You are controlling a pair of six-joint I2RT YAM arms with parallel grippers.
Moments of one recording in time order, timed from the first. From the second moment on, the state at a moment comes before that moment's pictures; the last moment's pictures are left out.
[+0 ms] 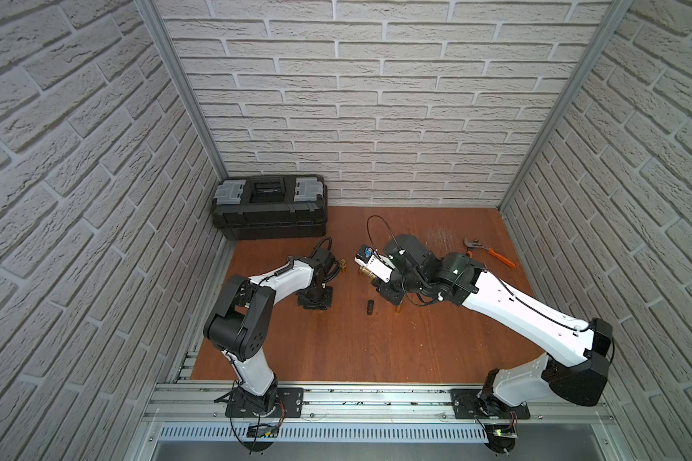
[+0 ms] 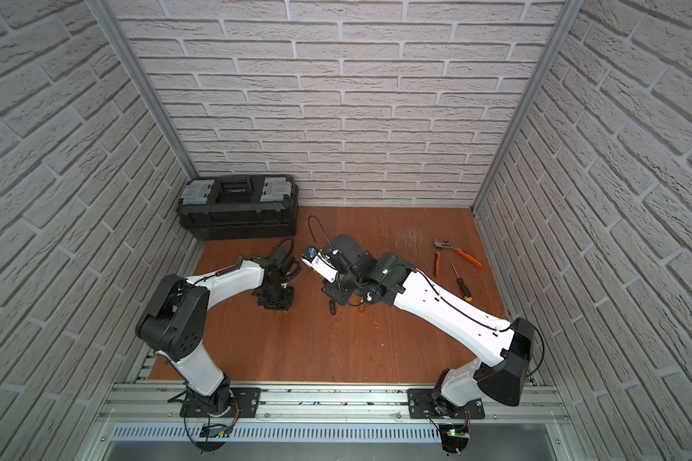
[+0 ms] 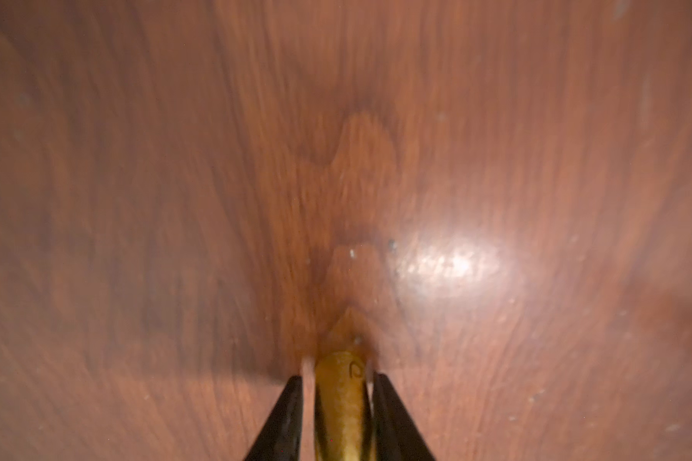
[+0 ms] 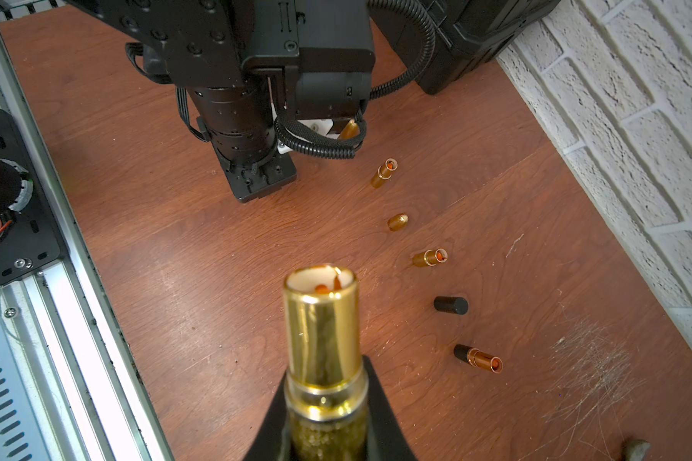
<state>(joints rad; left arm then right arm) -0.45 1.72 1.02 -0.82 0.01 -0.36 0.89 1.46 1.53 -0.95 0.10 -0.16</state>
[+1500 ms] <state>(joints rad) -0.21 1.20 1.20 -0.91 0.88 -0.55 0.89 1.65 1.60 -0.81 -0.13 -0.07</state>
